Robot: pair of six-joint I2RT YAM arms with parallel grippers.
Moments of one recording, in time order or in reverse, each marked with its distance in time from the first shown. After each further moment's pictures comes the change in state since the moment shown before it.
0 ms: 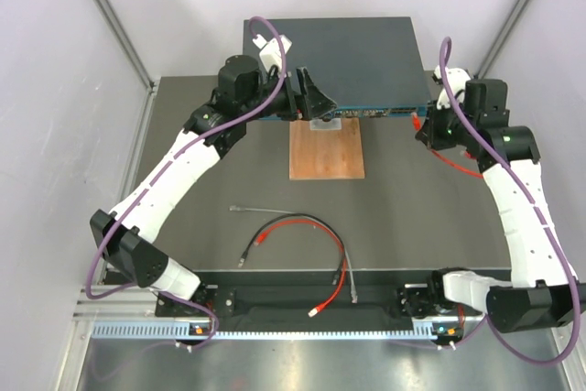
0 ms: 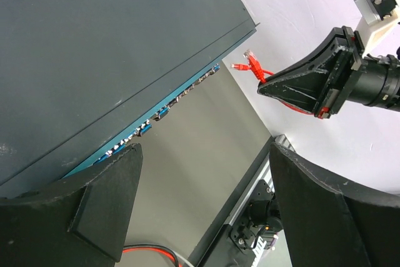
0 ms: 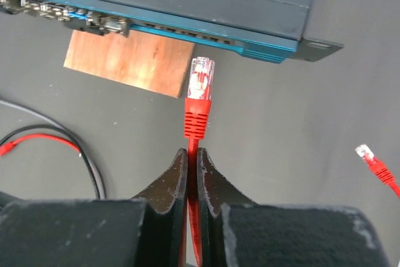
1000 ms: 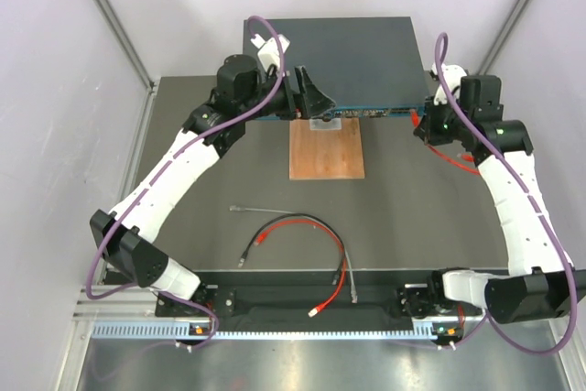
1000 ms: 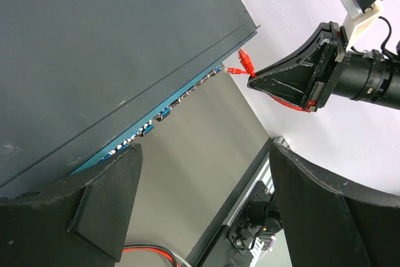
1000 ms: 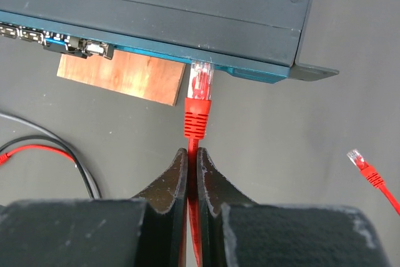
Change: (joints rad) left arm 0.009 0.000 0.000 0.000 0.005 -0.012; right arm 0.000 0.050 0.000 0.043 0.022 0.016
